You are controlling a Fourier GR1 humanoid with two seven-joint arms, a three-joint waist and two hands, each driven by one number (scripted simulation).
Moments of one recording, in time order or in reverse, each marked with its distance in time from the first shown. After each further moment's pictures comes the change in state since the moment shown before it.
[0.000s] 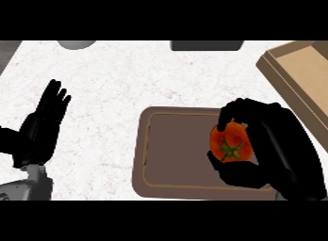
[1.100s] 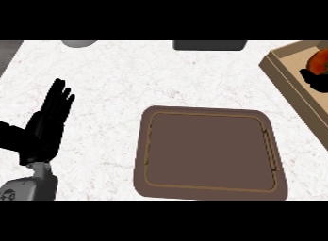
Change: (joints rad) left arm -0.016 -0.016 -0.005 0.028 -0.013 0.002 -0.016; right arm -0.288 -0.314 -0.591 0.525 -0.102 -0.165 -0.177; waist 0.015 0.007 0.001
